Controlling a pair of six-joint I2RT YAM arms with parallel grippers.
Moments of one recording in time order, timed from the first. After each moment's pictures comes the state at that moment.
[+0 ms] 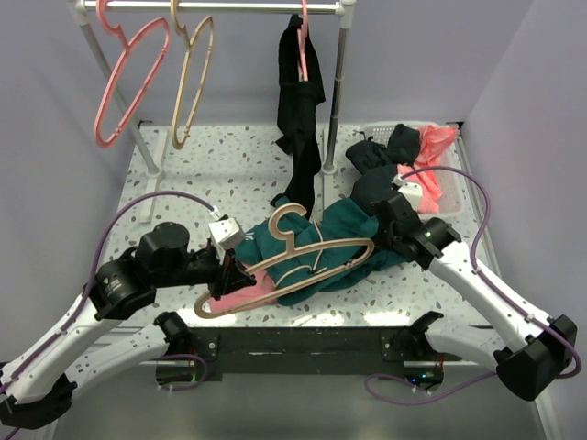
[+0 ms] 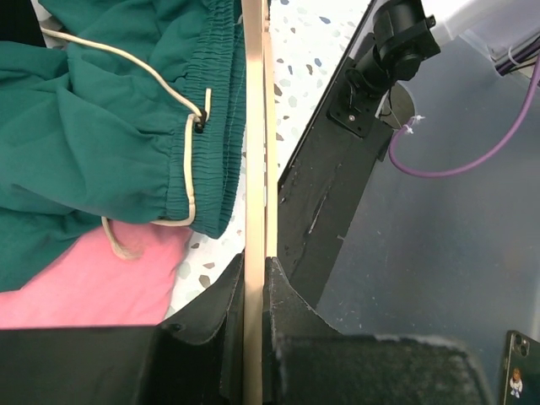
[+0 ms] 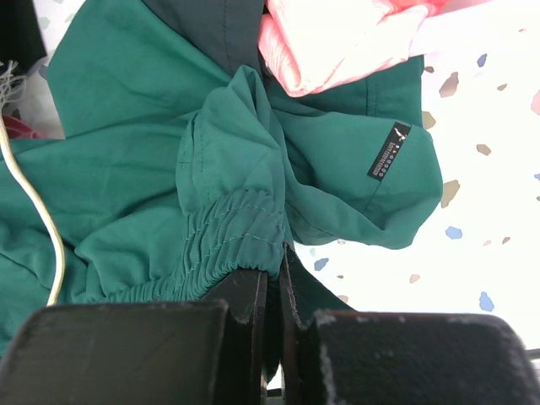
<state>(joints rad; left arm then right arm) -0.84 0.65 0.97 -0.80 0.37 -0.20 0.59 1.05 0.97 -0.88 0.48 0.68</state>
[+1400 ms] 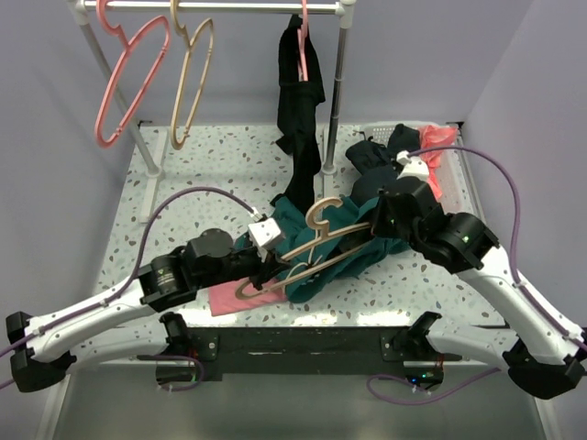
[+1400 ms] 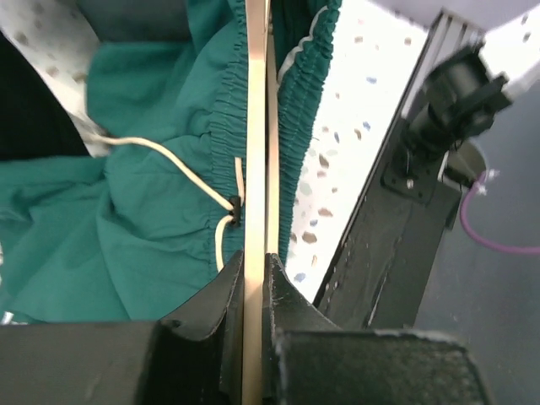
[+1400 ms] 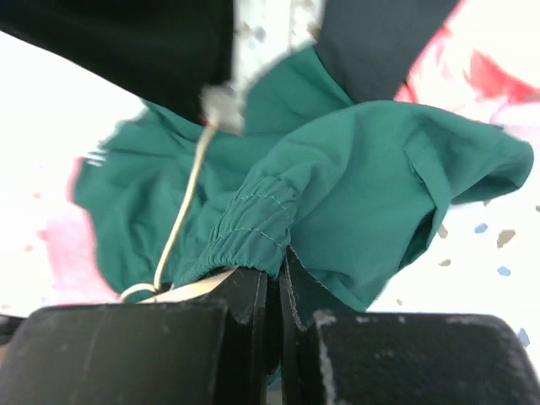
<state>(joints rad) -1.08 0.84 0.84 -0.35 0.04 -0.15 0.76 1.01 1.29 -1.00 0.43 0.65</state>
